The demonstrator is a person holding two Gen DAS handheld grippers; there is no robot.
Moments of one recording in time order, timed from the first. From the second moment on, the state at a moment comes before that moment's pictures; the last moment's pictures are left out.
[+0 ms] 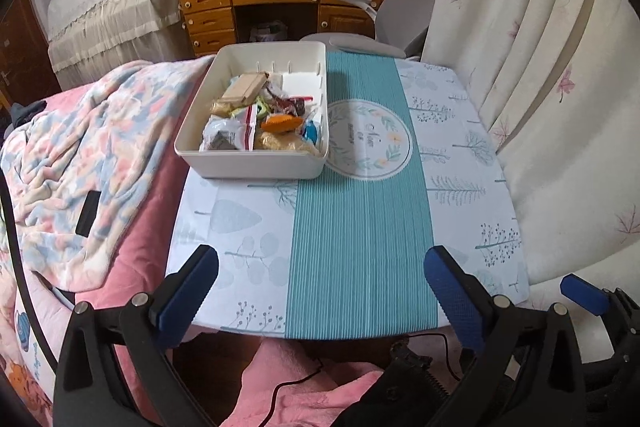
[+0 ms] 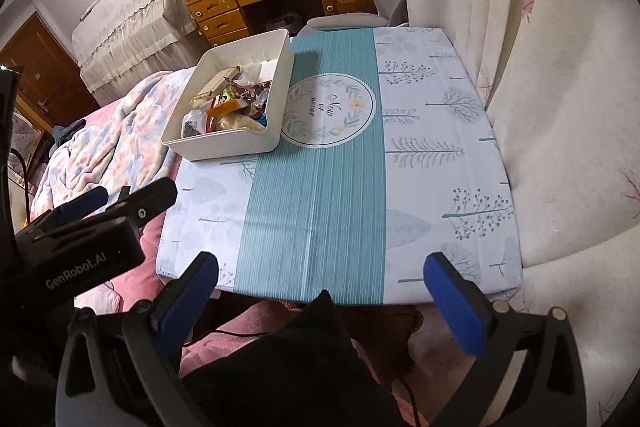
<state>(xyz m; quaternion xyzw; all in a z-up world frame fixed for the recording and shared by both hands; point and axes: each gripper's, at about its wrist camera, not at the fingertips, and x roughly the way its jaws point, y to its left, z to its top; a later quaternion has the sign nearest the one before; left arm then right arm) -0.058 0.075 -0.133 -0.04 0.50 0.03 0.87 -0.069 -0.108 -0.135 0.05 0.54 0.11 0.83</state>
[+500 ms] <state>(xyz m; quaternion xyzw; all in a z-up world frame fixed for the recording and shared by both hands) -0.048 0.072 -0.137 -0.03 0.49 0.03 0.87 -0.054 -0.114 -0.145 0.05 0.55 0.10 0.83</state>
